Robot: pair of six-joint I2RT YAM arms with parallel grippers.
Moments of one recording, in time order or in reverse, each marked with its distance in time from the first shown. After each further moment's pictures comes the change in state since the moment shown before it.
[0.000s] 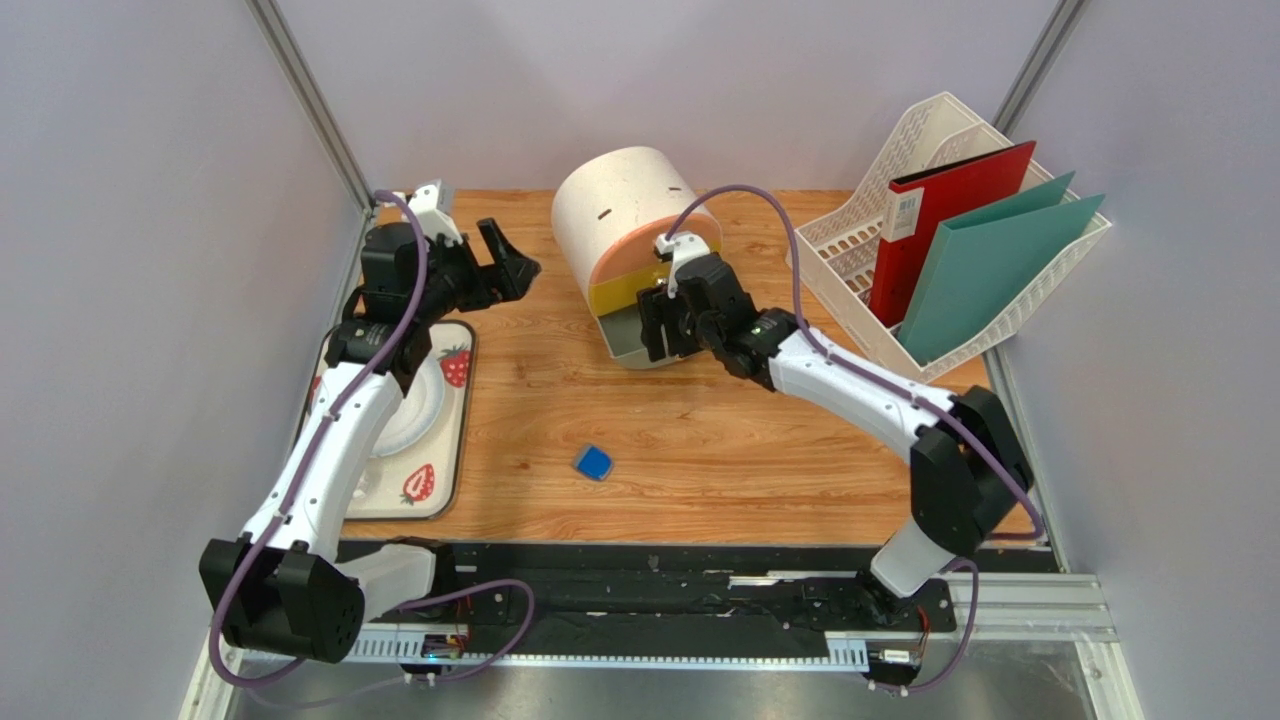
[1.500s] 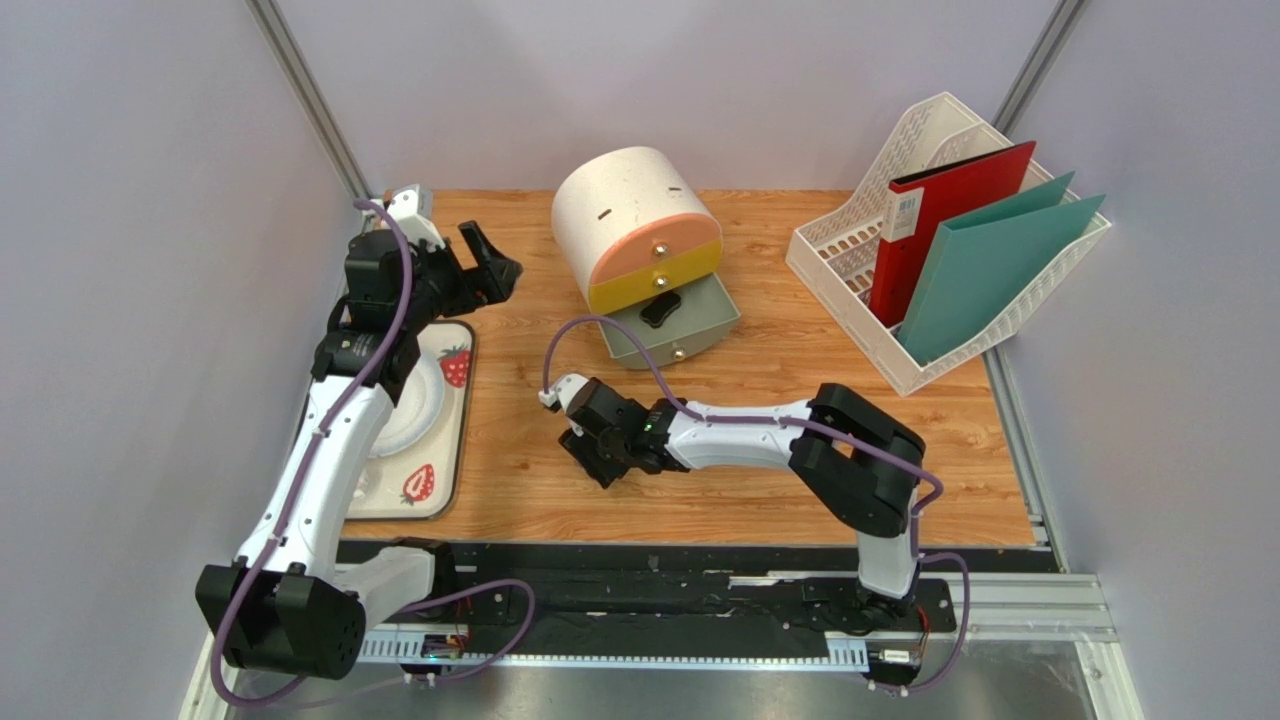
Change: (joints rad) left arm 0.039 -0.056 -0.011 -0.042 -0.052 -0.001; right arm 0.394 0.275 -0.053 0.016 -0.038 -0.092
